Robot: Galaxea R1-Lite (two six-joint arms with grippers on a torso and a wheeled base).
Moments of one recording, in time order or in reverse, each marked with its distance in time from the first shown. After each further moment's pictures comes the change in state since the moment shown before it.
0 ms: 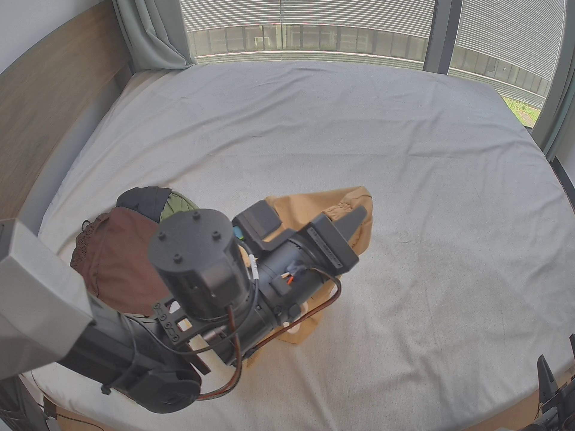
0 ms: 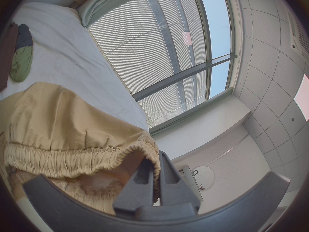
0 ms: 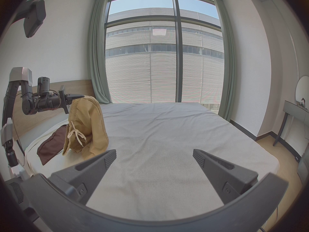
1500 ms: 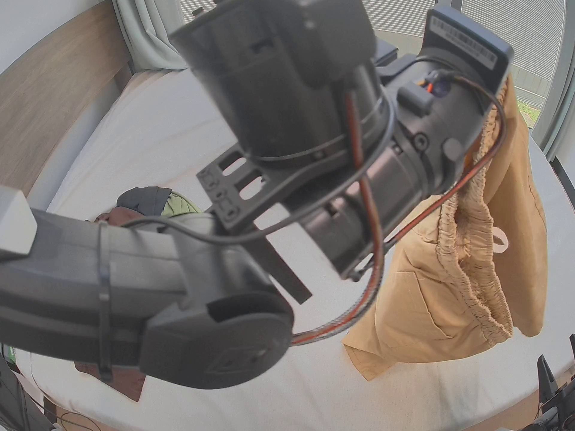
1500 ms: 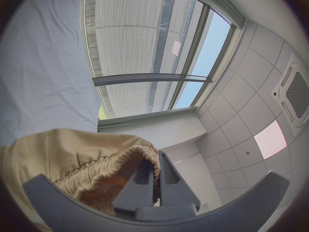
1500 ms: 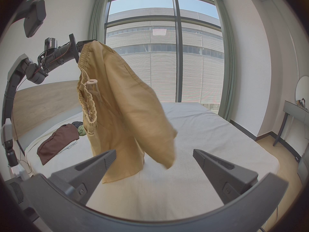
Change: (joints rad) left arm -0.187 0.019 -0.680 0.333 -0.040 -0.250; right arm 0.000 0.000 0.000 0.000 0.000 0.000
